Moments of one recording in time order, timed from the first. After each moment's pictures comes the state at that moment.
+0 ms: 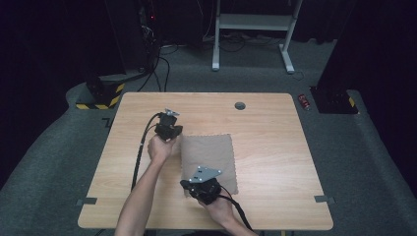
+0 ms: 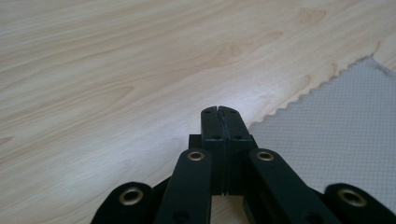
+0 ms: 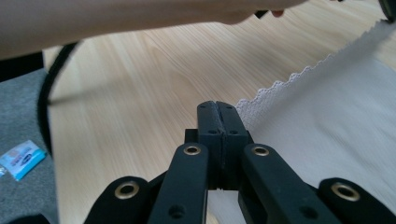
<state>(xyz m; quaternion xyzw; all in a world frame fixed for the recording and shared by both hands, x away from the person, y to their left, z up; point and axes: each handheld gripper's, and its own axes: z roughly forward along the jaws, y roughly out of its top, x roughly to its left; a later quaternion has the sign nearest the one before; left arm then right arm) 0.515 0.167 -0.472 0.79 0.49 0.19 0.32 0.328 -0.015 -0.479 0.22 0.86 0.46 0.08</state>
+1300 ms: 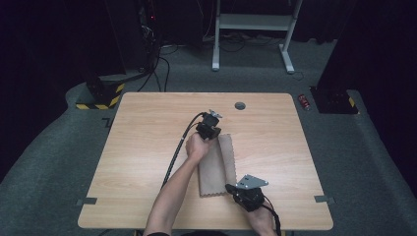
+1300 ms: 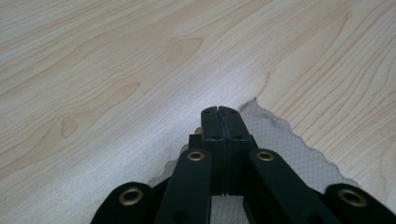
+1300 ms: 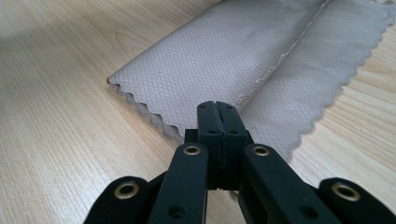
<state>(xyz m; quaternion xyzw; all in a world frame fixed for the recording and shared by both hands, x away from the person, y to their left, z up) 0.539 0.042 -0.485 0.83 0.41 0.15 0.33 0.320 -0.137 -0.513 0.32 0.84 0.41 0.14</state>
